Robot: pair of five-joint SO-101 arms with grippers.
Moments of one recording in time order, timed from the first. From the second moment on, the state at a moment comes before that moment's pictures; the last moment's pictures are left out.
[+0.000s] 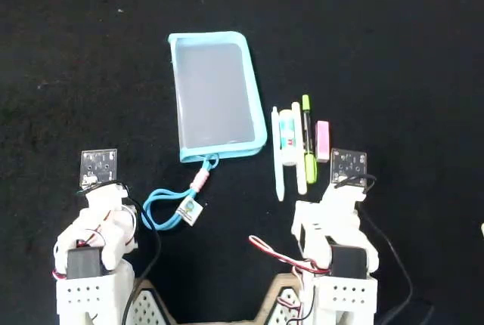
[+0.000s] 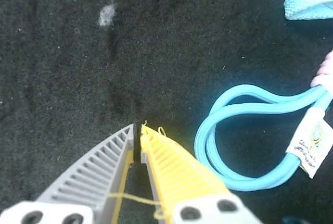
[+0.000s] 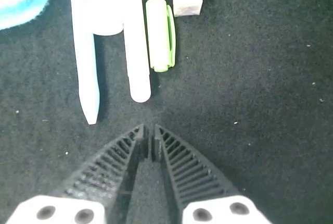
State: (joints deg) left arm -11.3 -104.0 96.0 72.8 -2.9; right arm 5.4 -103.0 96.7 74.3 -4.5
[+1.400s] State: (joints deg) left arm -5.3 -104.0 96.1 47.3 -3.0; right arm 5.4 -103.0 96.7 70.4 -4.5
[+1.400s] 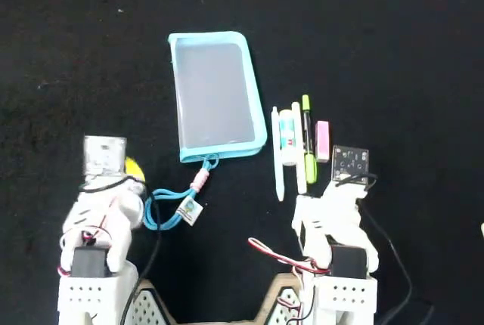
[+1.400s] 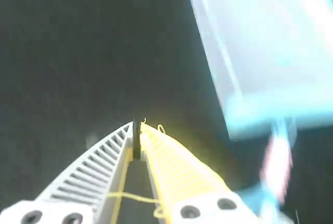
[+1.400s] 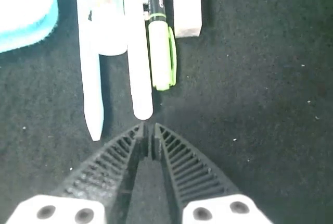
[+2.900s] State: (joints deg) left arm -14.6 -104.0 96.1 33.9 -3.1; right arm -15.4 -100.5 58.1 62.5 9.4
